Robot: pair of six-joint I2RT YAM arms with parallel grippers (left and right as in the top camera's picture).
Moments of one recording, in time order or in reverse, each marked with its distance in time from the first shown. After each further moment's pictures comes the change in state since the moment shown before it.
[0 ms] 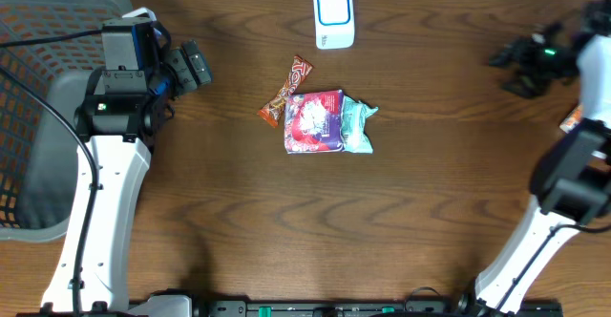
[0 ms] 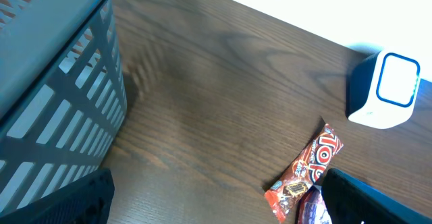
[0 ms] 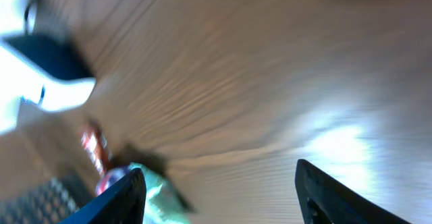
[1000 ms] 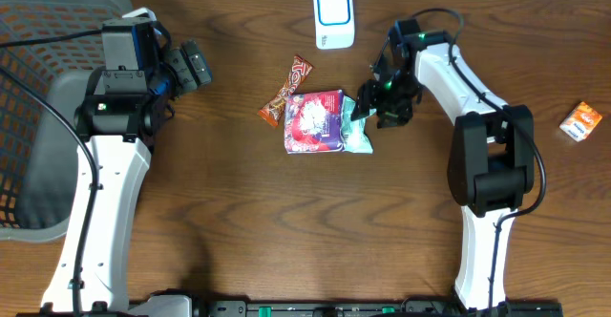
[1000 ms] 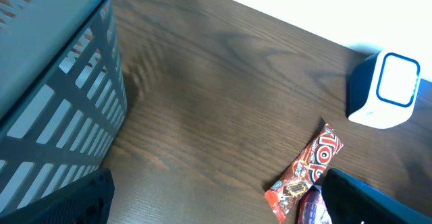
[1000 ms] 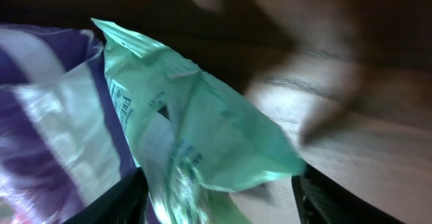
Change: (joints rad) left arm 0.000 0.000 0.000 0.000 0.000 0.000; right arm 0.585 0.000 -0.287 0.106 0.137 -0.006
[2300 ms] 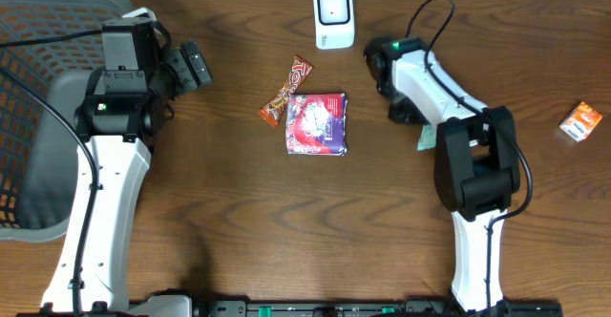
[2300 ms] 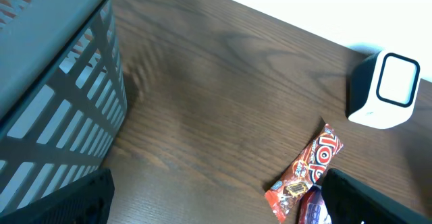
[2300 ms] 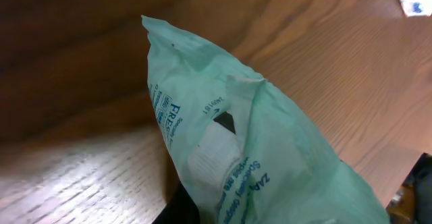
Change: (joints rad) left arm 0.000 0.000 0.000 0.000 0.000 0.000; right arm 0.101 -0.001 -0.012 -0.164 1.041 0.396
